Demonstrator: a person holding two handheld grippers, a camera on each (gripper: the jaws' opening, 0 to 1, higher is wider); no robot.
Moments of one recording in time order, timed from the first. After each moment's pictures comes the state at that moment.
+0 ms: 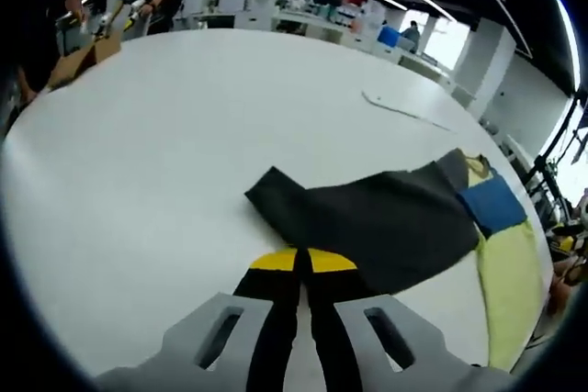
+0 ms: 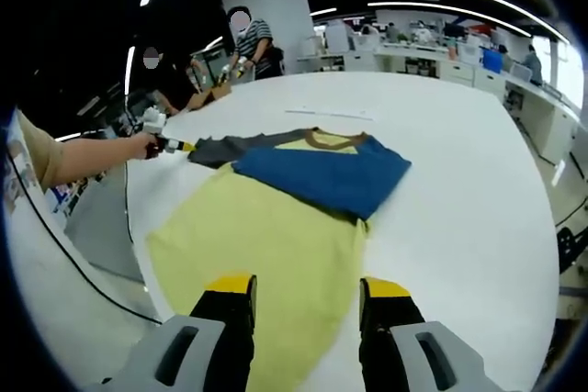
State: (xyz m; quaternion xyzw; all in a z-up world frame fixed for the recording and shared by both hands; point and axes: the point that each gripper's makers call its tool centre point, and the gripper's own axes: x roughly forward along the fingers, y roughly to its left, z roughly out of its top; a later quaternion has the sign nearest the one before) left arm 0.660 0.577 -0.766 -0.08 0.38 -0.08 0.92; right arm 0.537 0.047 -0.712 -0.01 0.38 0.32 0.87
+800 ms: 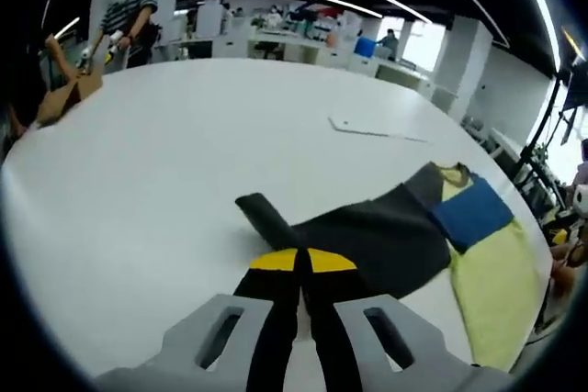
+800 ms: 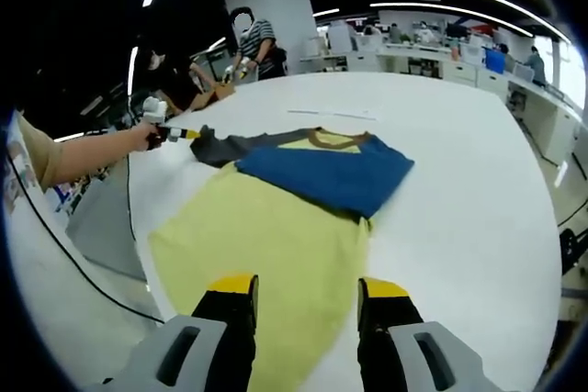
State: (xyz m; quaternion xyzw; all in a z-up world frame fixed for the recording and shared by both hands) left arm 0.676 0.545 -0.724 -0.05 0.33 -0.12 0.93; right arm 0.534 0.047 -0.712 -0.01 0.38 0.33 0.87
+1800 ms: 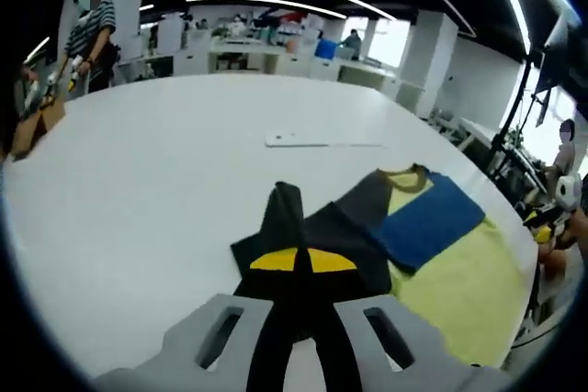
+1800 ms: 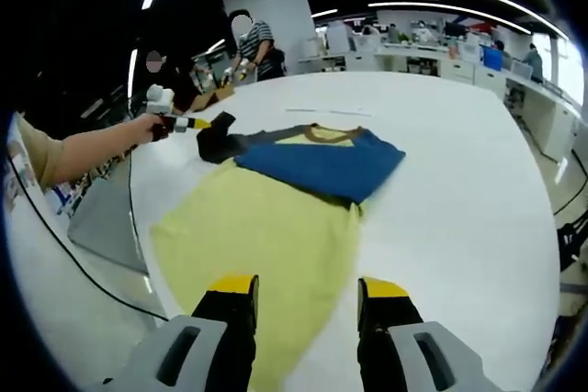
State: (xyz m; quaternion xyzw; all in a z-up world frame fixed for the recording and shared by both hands) left arm 0.688 0.454 -0.709 -0.04 0.32 -0.20 0.93; right arm 0.522 0.028 -0.717 -0.01 0.37 0.33 0.87
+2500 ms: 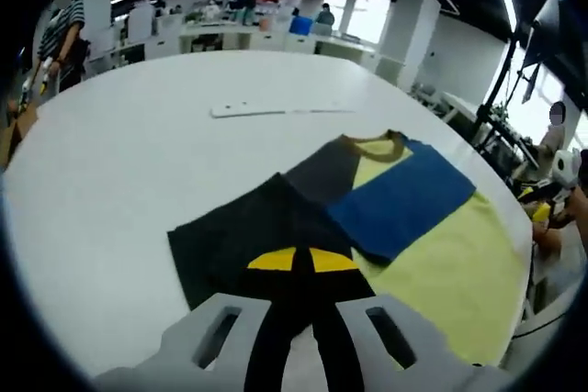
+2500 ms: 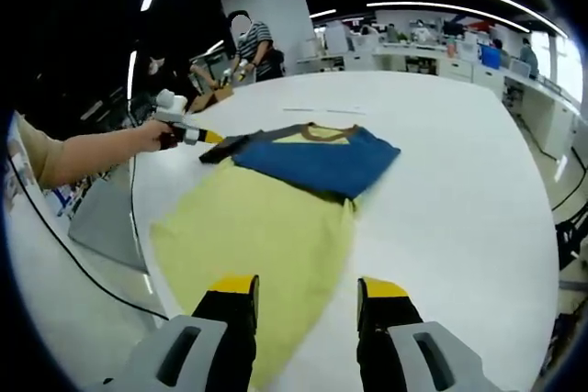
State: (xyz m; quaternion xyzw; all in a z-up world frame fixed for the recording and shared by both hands) left arm 0.681 0.402 -0.745 -0.01 0.36 -0.25 0.90; right arm 0.520 0.020 -0.718 0.00 0.38 0.33 0.87
